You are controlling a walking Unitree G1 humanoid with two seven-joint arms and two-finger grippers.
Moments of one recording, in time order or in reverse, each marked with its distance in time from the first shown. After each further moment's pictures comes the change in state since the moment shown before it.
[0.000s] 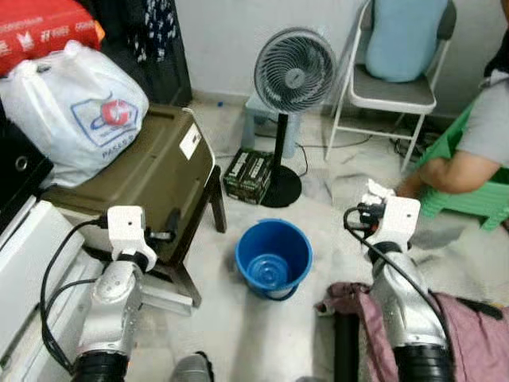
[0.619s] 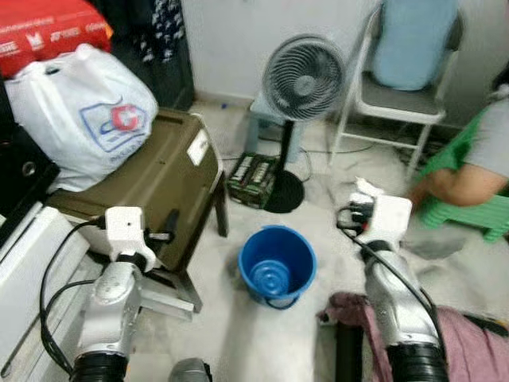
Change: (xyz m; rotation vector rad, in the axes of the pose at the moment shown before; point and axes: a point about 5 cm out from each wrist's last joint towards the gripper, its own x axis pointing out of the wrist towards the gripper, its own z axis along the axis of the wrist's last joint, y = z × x) left arm 0.000 -0.006 0.002 0.004 -0.017 -0.028; right arm 0.001 0.003 0.002 -0.005 -0.005 0.012
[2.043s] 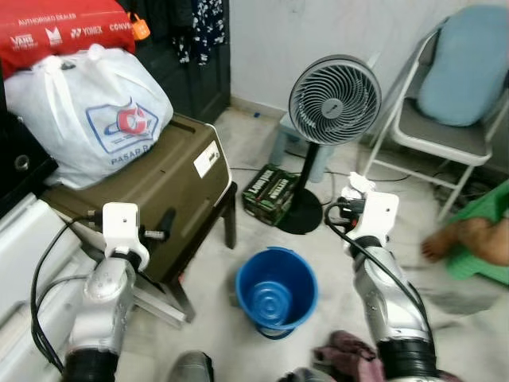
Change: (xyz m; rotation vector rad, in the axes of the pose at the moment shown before) left arm 0.002 0.012 -0.001 0.028 0.029 0.004; right arm 0.004 0.009 0.003 0.003 -0.013 0.024
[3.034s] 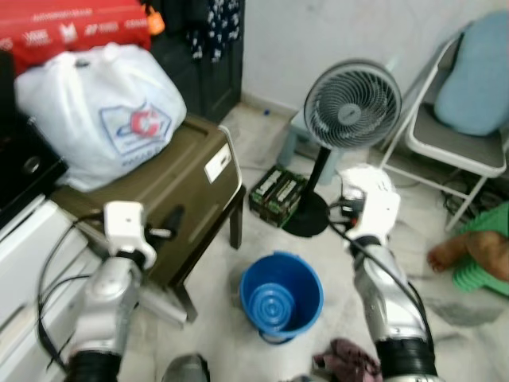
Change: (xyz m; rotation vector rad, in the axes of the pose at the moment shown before) left arm -0.002 -0.007 0.010 -0.057 -0.049 -0.055; right arm 0.001 0.006 0.001 -0.001 -0.010 0.017
